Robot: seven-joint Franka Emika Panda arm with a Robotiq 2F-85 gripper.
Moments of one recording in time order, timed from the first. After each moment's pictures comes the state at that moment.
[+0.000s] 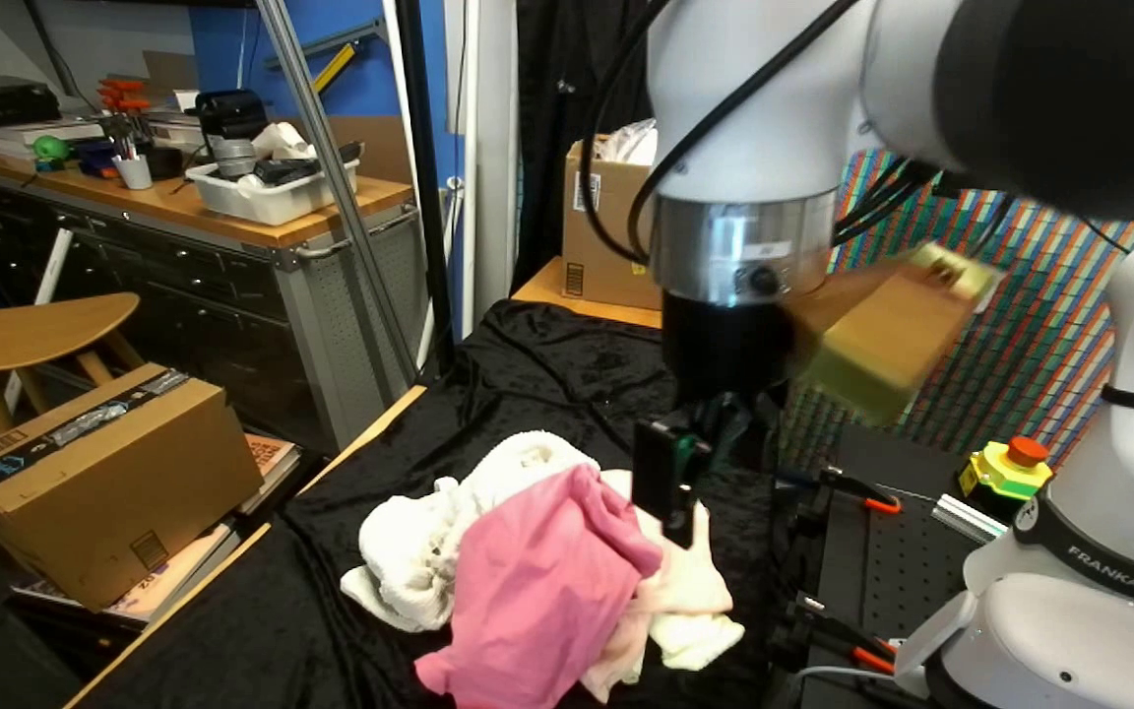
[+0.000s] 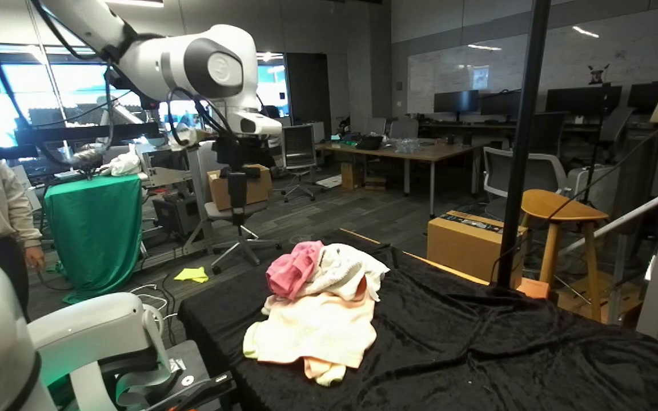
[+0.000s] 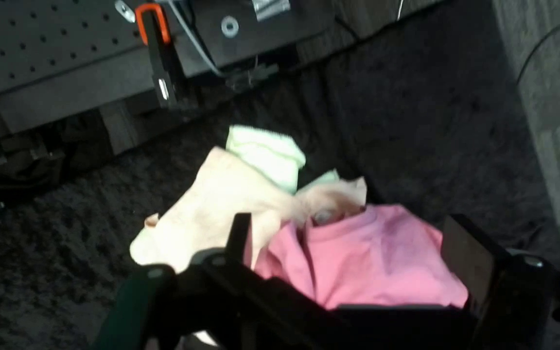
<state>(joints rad) 0.40 -0.30 0.25 -2.45 0.15 2.06 0.80</state>
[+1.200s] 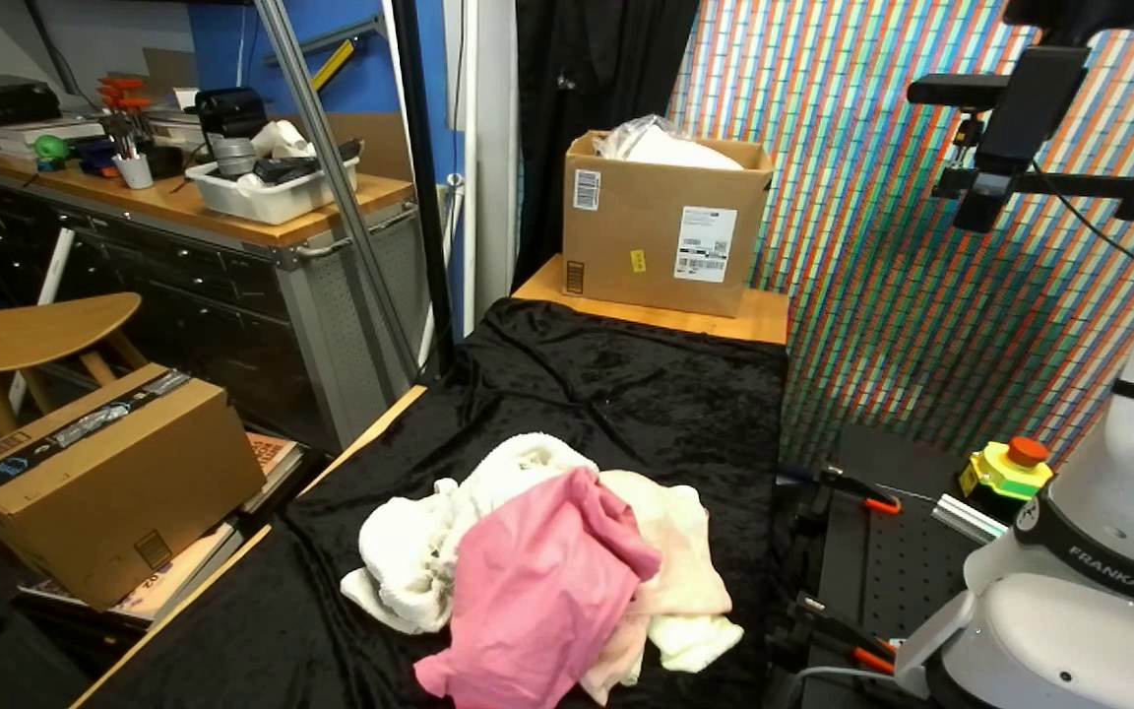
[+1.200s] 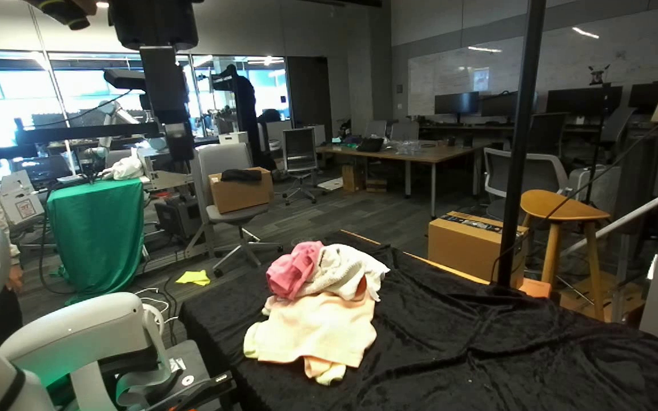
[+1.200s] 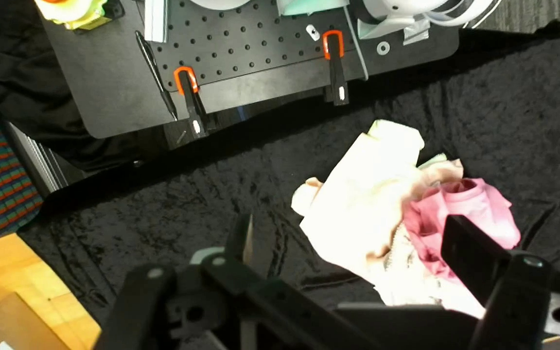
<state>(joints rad) 0.06 -1.10 0.11 -2.58 0.09 1.51 0.31</state>
